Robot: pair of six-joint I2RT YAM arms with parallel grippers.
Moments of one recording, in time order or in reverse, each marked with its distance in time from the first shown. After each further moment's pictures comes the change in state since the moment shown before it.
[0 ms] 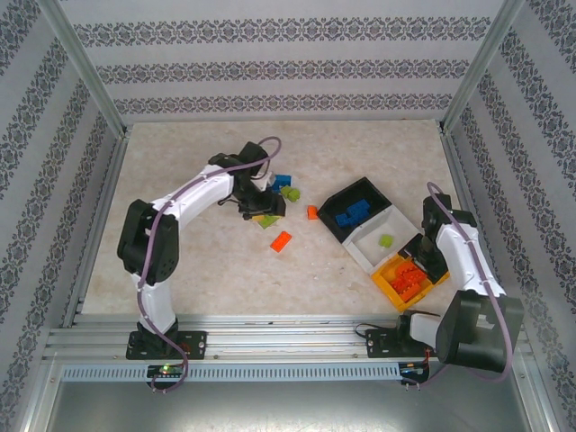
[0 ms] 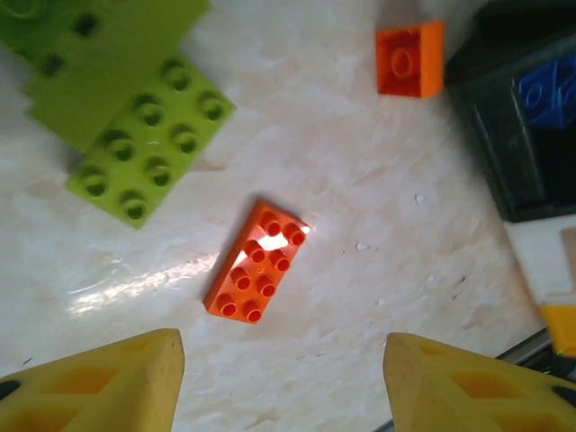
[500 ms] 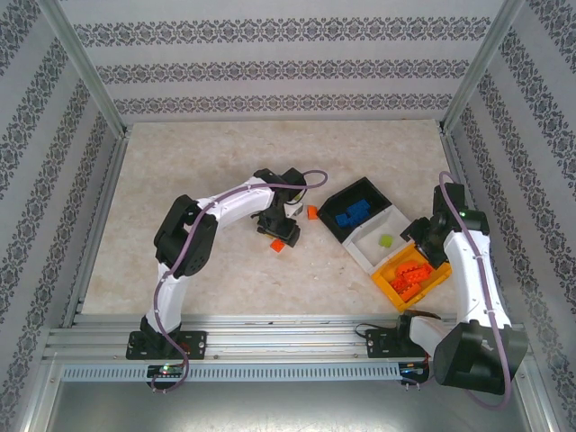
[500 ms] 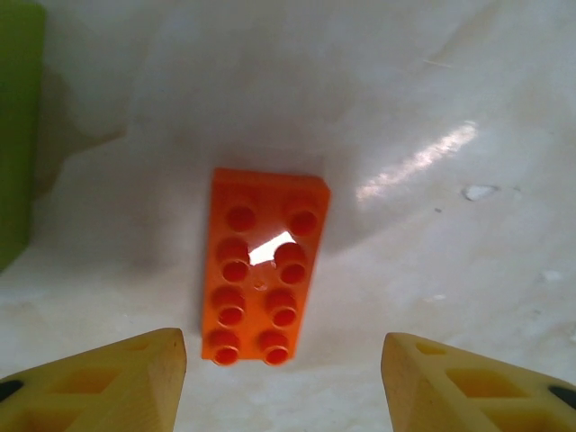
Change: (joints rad) left arm -0.180 0.200 0.095 -0.122 -0.244 0.223; right arm 0.000 -0.115 0.108 0.006 -0.090 -0.027
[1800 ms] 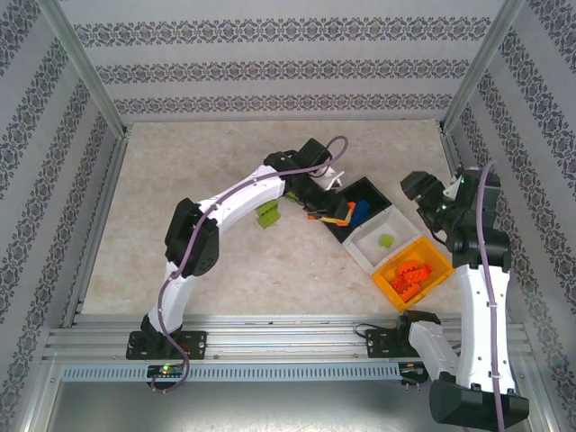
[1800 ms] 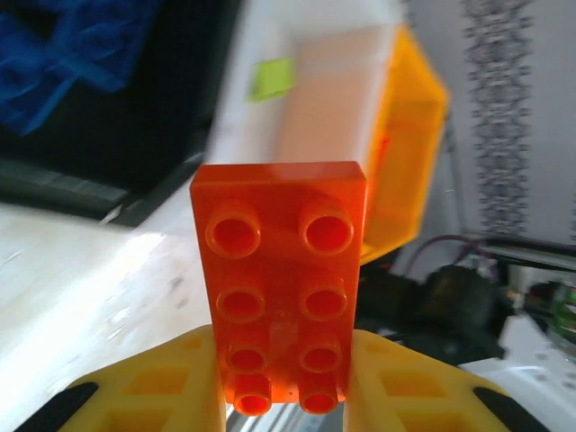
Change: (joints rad) left arm -0.060 0.080 0.366 0.220 0.646 -0.256; right arm 0.045 -0.224 0.158 0.361 -0.340 0.156
